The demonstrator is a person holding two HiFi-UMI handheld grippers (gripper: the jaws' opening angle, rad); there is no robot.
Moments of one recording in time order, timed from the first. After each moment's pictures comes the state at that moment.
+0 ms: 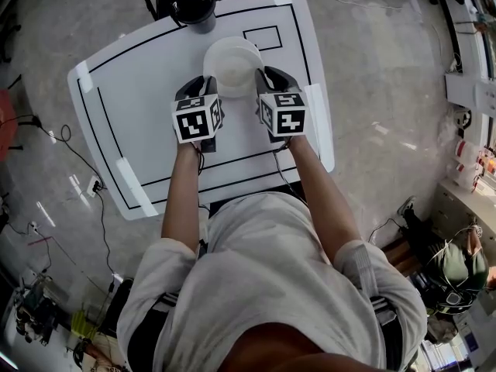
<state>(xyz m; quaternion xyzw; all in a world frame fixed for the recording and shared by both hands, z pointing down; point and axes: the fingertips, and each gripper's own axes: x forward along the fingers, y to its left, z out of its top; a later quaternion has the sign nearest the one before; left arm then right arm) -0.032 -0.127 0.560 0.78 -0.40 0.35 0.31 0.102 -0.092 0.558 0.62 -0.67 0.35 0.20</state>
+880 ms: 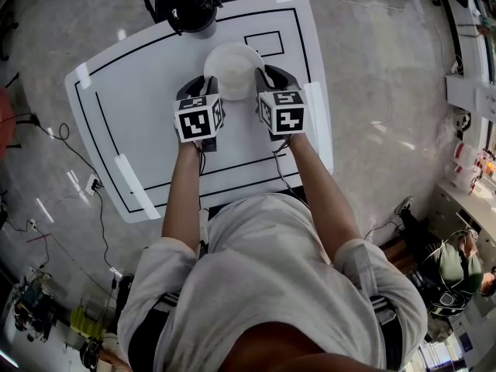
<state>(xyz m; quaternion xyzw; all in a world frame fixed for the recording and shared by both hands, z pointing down) -0.026 -0.150 0.580 0.78 -0.40 0.36 0.32 0.107 -0.120 0.576 0.61 -0.67 0.36 0.22</state>
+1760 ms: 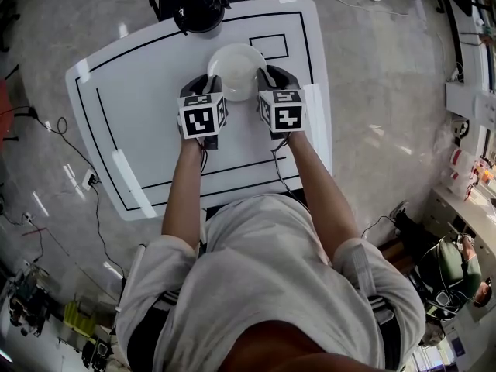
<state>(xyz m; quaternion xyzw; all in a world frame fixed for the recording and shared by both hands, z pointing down) -0.026 -0.155 0.593 0.77 -0.40 0.37 0.32 0.105 -0.128 0.594 0.60 -0.67 0.36 0.25</state>
